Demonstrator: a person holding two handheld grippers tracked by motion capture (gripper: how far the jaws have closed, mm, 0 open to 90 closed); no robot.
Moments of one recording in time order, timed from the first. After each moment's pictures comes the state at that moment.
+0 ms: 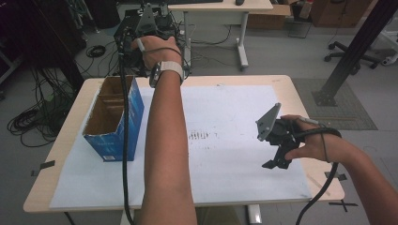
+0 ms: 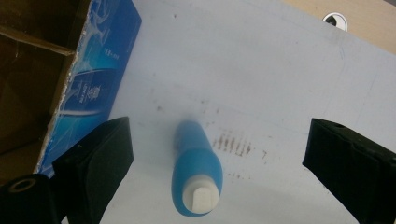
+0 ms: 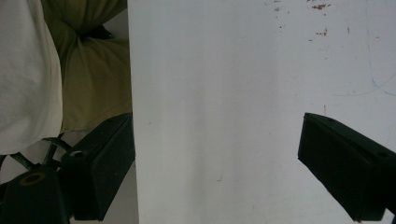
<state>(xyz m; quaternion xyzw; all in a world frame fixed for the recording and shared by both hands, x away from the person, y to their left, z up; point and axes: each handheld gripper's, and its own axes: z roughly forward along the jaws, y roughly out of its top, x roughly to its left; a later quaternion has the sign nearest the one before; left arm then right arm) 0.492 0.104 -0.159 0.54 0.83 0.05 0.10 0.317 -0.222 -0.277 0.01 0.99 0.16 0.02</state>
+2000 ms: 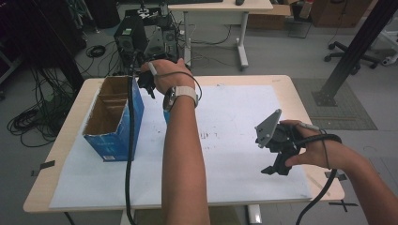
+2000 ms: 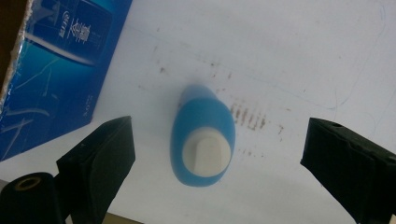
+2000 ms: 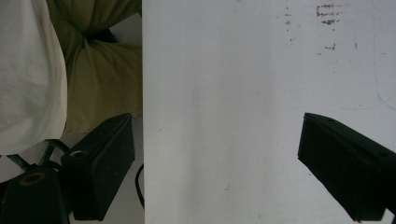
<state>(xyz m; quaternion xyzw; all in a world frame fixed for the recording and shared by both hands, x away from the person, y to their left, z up) 0.454 0.079 -0.197 0.54 0.84 0.04 0.07 0.301 -0.217 -0.277 -0.01 0.99 0.17 0.03</state>
